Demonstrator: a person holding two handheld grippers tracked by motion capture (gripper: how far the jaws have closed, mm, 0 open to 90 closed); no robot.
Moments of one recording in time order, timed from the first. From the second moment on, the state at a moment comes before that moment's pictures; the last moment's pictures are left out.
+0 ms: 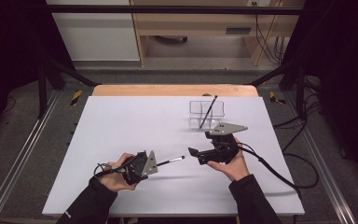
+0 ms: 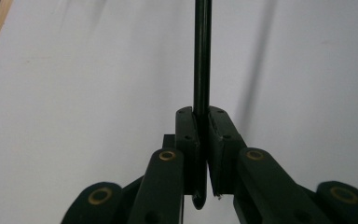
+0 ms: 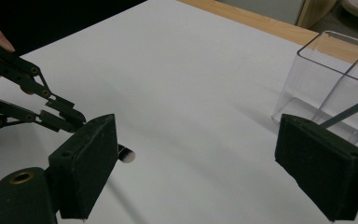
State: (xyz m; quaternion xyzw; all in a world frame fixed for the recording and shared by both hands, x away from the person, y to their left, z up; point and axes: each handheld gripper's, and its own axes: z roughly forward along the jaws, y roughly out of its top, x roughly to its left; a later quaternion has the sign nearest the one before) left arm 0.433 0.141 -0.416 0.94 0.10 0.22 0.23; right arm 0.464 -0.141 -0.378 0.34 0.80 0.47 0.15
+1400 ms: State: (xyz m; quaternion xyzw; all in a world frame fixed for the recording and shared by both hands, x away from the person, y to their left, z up) left arm 0.433 0.148 -0.426 0.86 0.29 0.21 0.37; right arm 0.457 -0.127 -0.396 0.37 0.75 0.52 0.12
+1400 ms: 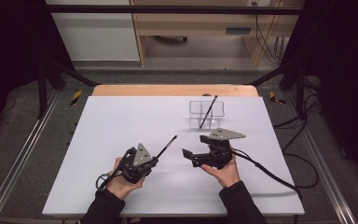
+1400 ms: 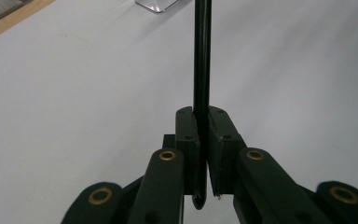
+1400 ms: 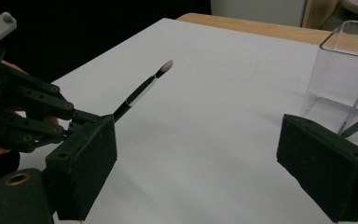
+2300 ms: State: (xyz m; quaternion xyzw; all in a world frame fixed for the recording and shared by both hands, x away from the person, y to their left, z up) left arm 0.436 0.138 -0.420 0.82 0.35 0.20 0.40; right arm 0.464 -0.103 -0.402 0.41 0.71 0.57 0.10
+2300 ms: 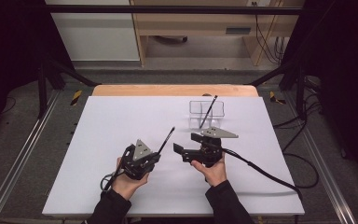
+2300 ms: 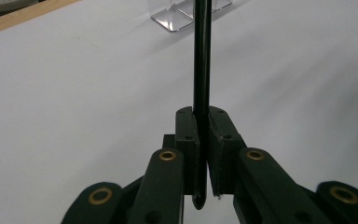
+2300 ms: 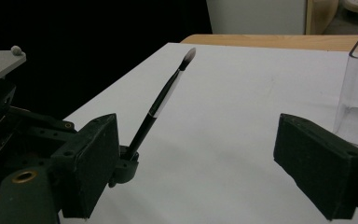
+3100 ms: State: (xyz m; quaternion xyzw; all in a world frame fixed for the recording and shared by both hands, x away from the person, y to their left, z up) left arm 0.432 0.115 -0.420 0.81 0.36 0.20 0.41; right arm 0.466 -0.094 -0.411 0.43 0.68 0.59 0.08
